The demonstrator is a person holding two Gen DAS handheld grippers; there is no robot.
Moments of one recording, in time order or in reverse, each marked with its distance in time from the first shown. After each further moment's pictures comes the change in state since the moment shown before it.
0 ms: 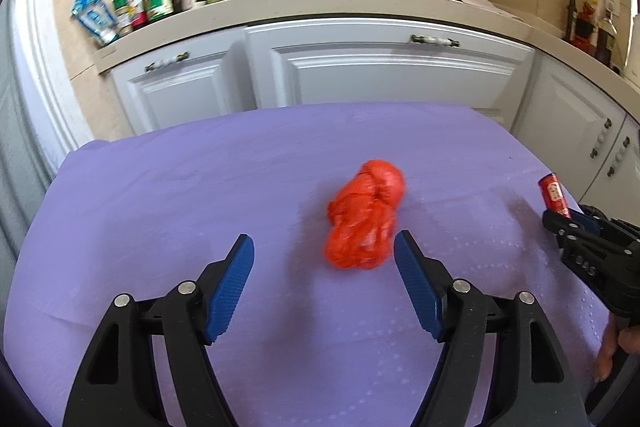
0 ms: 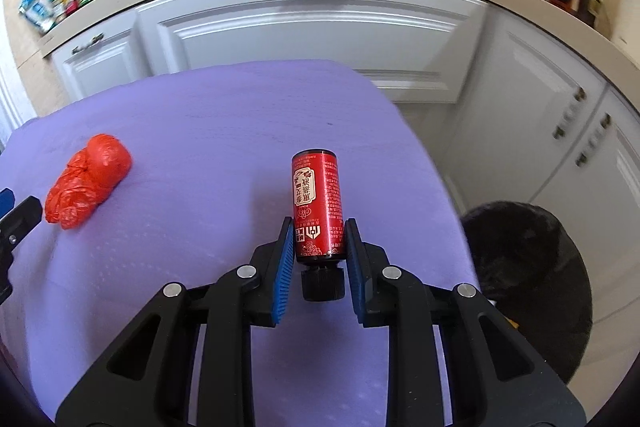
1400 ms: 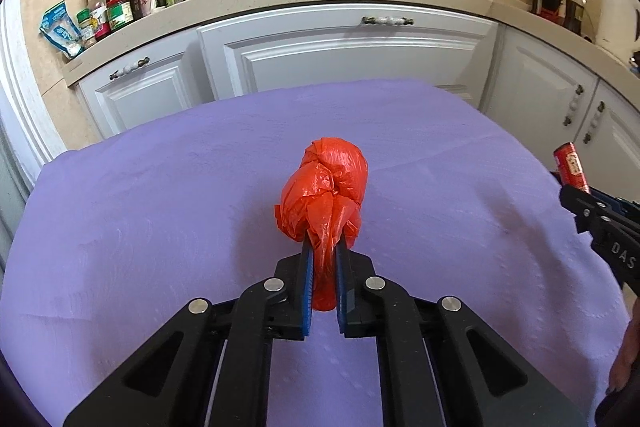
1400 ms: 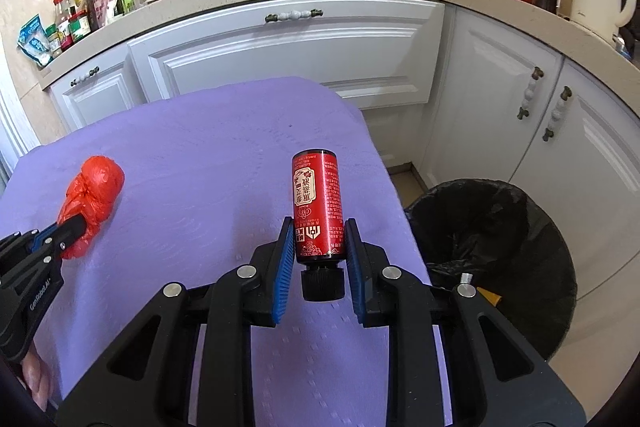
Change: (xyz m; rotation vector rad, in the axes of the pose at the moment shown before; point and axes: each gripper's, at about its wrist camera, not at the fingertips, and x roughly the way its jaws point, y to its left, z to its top) left arm -0.012 -0.041 -0.021 0.079 0.022 -0.080; right arm -0.055 -0.027 -0.026 0.076 -0.075 -0.014
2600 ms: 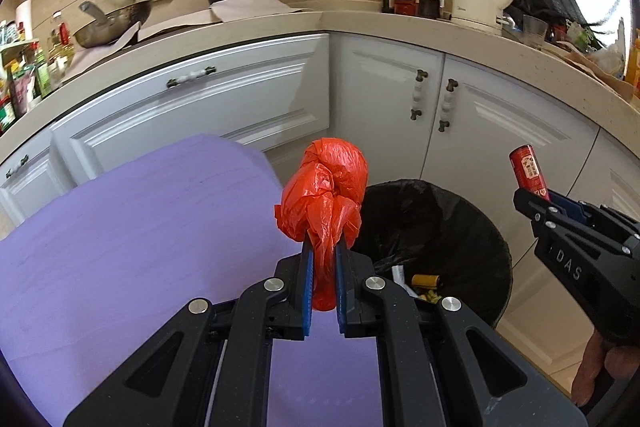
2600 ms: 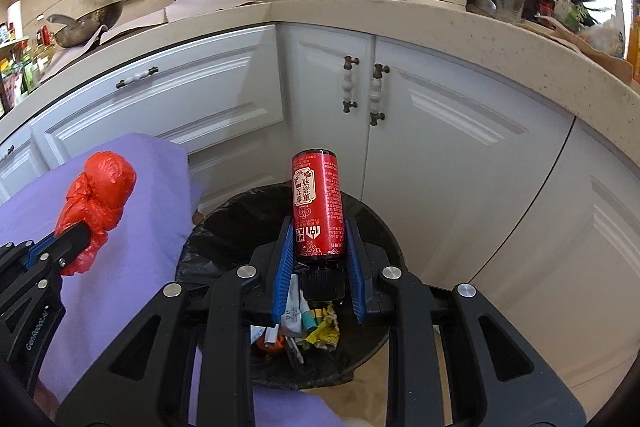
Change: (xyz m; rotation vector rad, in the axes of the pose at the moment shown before) left arm -0.030 -0.210 0.016 0.231 -0.114 -0.296; right arm -0.057 -0.189 -0.027 0.231 -0.101 -0.277
